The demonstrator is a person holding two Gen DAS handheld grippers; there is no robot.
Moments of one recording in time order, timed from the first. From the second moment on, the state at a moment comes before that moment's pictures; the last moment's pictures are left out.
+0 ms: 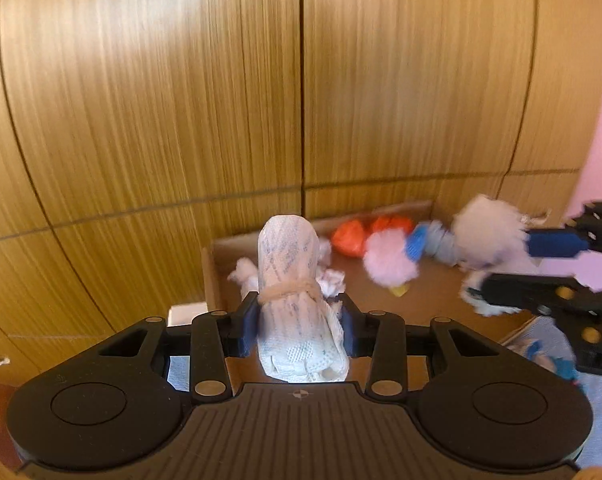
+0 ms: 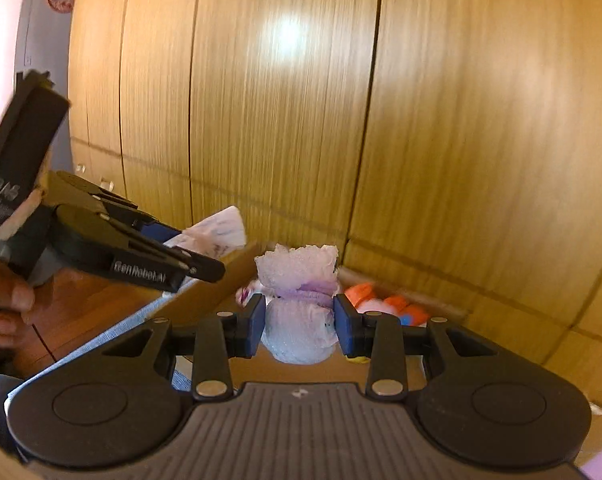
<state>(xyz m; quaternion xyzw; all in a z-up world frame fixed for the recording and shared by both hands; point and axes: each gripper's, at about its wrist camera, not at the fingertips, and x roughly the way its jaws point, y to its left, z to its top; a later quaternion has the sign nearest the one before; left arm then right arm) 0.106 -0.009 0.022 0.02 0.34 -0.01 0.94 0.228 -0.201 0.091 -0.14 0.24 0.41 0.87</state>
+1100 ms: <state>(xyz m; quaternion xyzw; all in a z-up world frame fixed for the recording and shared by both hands) 0.174 0.011 -0.061 0.04 0.40 0.02 0.91 0.315 -0.107 0.007 -0.30 0.30 0.48 0.77</state>
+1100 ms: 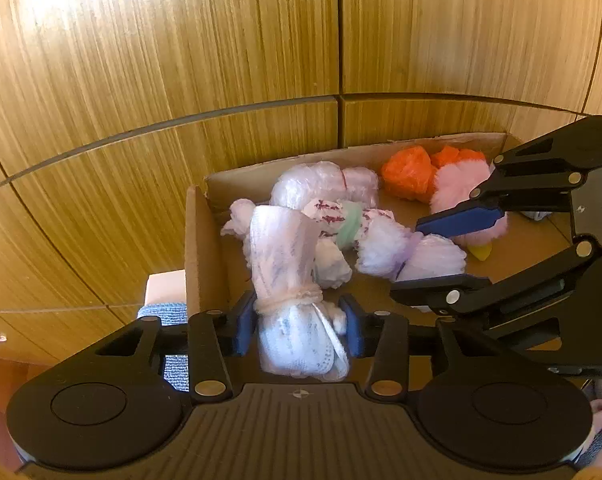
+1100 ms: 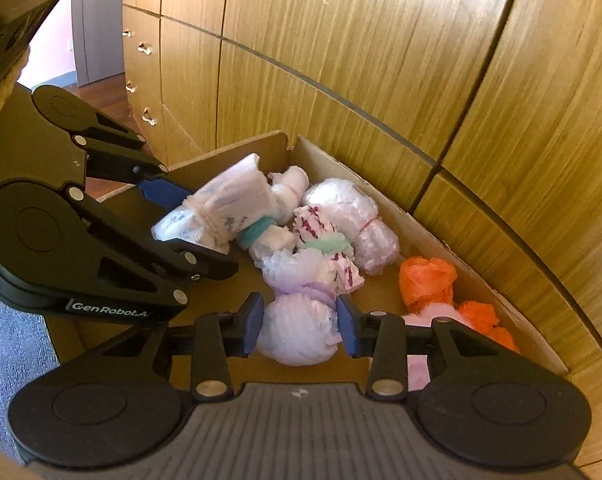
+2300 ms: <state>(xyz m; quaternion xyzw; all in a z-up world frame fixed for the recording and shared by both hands) 0.150 0.004 -0.011 -0.05 0.38 0.03 0.92 0.290 -0.191 0.048 -0.17 0.36 0.31 0.86</state>
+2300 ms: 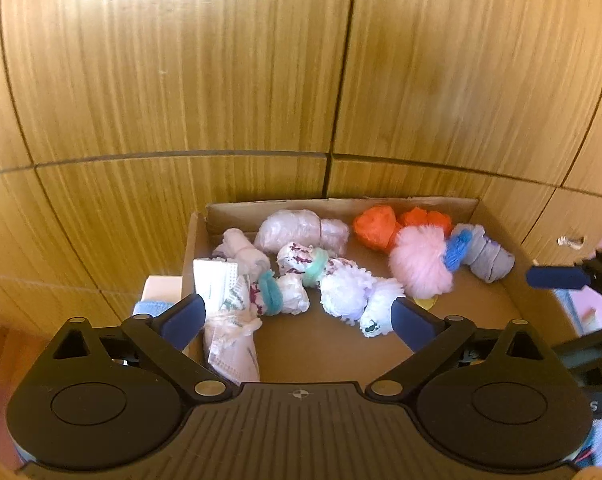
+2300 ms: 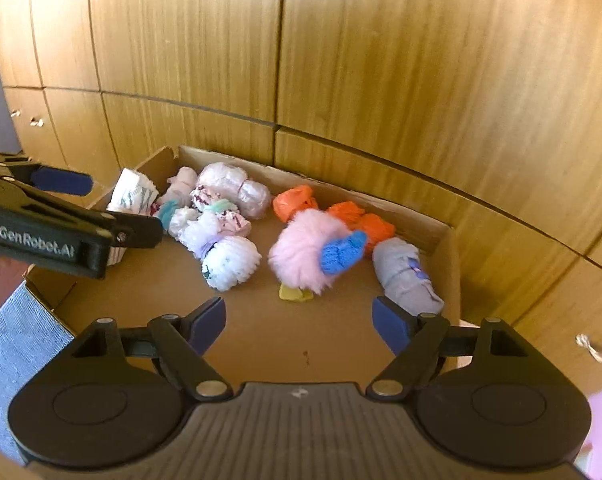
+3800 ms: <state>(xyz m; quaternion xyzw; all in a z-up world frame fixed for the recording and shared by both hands) 0.003 -0.038 -0.066 0.04 0.34 -0.06 0.94 0.158 -0.317 -0.006 -0.05 0.31 0.23 0.92</state>
